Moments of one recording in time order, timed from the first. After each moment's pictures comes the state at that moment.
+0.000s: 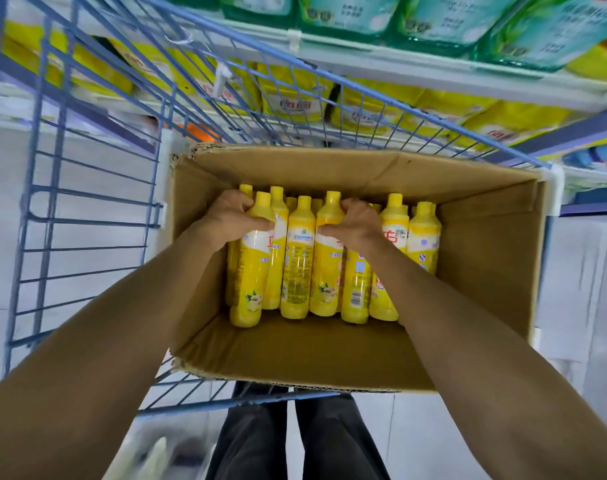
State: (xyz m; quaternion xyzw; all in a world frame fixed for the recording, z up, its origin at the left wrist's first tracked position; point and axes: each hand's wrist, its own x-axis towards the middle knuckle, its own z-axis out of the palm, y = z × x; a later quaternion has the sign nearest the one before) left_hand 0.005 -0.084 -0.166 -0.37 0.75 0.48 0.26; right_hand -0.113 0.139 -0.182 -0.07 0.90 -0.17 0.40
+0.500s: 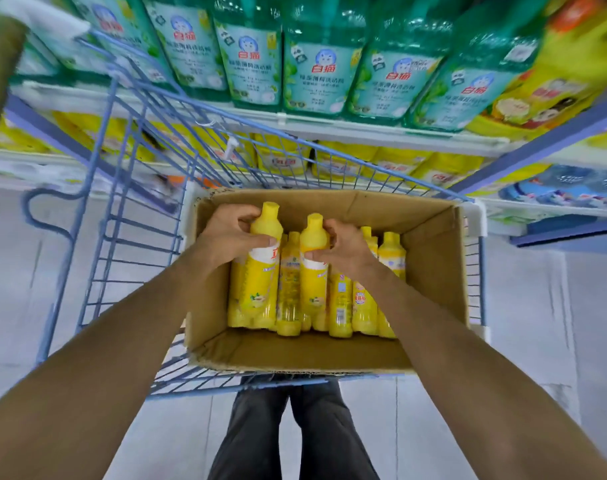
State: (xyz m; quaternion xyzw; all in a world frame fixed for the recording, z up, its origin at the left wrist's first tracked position) left_hand 0.017 -0.077 -0.053 -0.26 0.74 0.61 0.11; right_hand -0.090 0.156 -0.083 -0.14 0.85 -0.35 0.37
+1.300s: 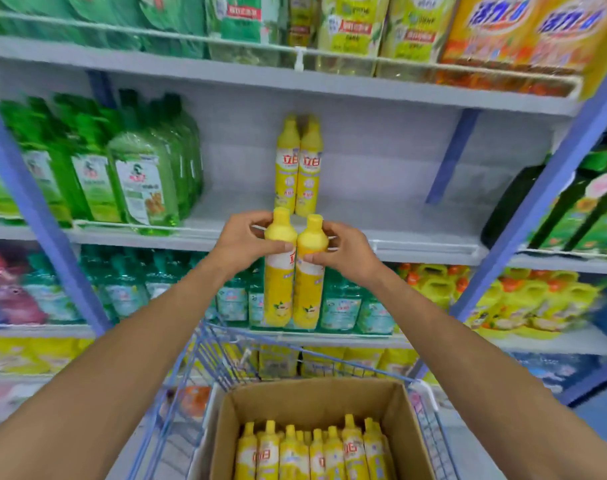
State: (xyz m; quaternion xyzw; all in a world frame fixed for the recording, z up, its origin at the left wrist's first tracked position) left_hand -0.065 -0.121 0.340 -0.02 0.79 0.58 -0.20; right_hand -0.171 0.085 0.326 -0.33 0.79 -0.51 0.06
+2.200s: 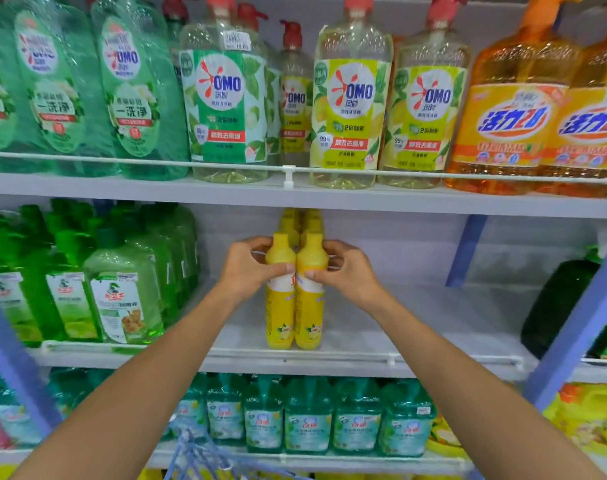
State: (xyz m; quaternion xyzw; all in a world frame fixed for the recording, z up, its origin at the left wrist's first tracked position) left_hand -0.210 -0.171 0.429 -0.04 0.79 0.53 -0.30; right_hand -0.319 0.016 0.414 -0.36 0.72 -0.59 0.03
